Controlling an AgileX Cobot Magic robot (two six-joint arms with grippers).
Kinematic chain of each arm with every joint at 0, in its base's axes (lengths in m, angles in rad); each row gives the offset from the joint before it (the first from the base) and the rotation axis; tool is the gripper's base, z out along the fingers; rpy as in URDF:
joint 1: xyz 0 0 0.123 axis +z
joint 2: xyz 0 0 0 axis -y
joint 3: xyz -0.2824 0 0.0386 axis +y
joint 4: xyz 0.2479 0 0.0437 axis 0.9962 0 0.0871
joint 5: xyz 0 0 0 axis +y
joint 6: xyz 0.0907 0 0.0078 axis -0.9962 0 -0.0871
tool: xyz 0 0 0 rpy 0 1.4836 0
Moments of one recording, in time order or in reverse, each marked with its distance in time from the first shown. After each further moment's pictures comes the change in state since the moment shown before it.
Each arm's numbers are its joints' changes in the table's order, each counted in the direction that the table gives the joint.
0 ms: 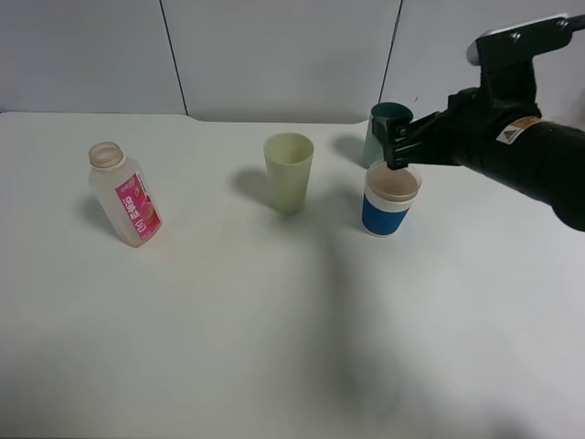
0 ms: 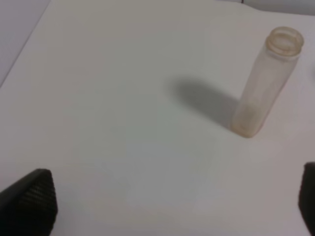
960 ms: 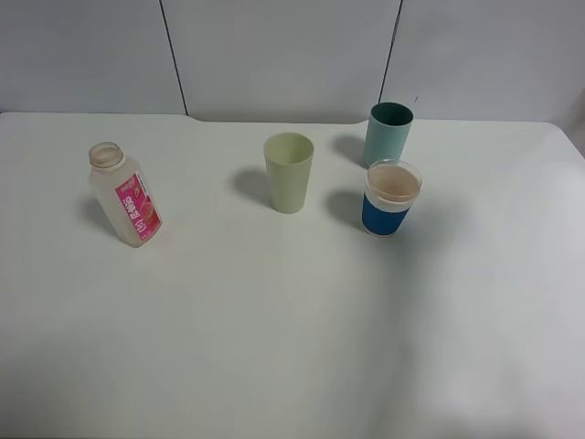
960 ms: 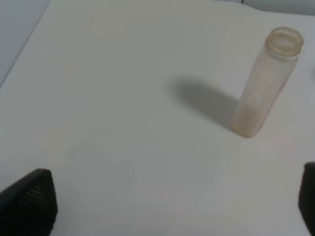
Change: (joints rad) left arm 0.000 0.000 0.000 0.000 0.000 0.000; right arm -0.658 0.563 0.000 -0.368 0.437 -0.246
